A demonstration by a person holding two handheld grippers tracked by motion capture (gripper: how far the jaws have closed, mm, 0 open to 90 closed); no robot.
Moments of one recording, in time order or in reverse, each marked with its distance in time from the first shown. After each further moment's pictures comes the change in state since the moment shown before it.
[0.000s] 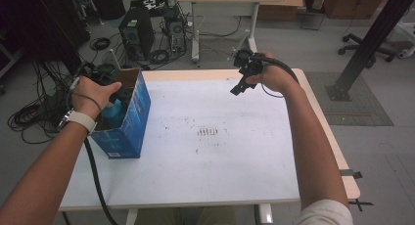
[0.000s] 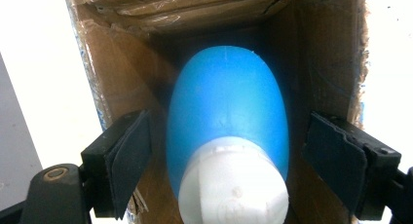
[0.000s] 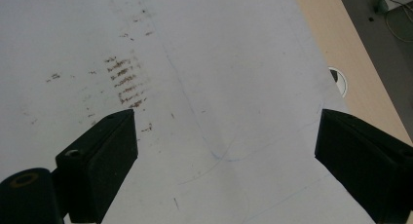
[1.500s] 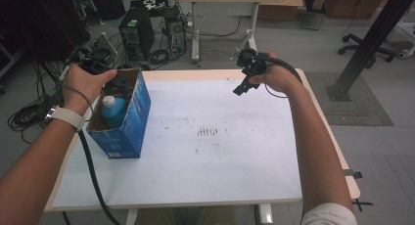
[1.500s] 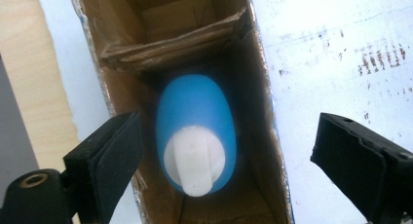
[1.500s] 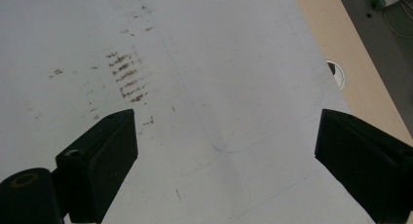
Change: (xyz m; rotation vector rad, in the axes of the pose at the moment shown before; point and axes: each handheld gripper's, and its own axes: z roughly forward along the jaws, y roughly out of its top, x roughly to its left) left arm -0.007 -0.007 -0.054 -0.144 -0.060 0.100; right arm 0.001 -0.007 -0.007 0.001 -0.005 0.013
